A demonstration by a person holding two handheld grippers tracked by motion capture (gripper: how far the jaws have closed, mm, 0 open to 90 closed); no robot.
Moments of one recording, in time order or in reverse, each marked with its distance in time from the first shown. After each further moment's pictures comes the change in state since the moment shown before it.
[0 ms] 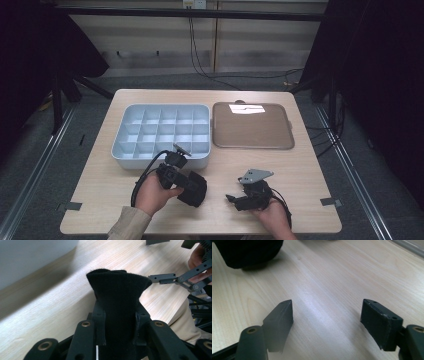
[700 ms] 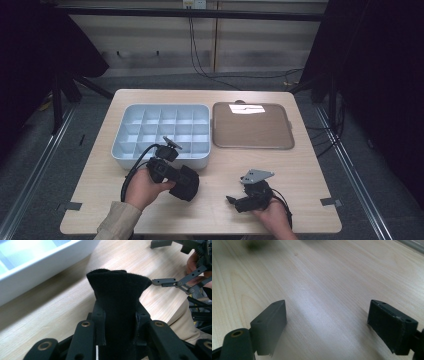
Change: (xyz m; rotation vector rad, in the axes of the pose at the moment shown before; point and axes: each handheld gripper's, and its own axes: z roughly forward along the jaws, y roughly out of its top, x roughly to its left) left arm 0.012 0.002 -0.027 -0.008 0.017 -0.015; right arm -0.002 -0.005 0.002 0.002 -0.004 0.008
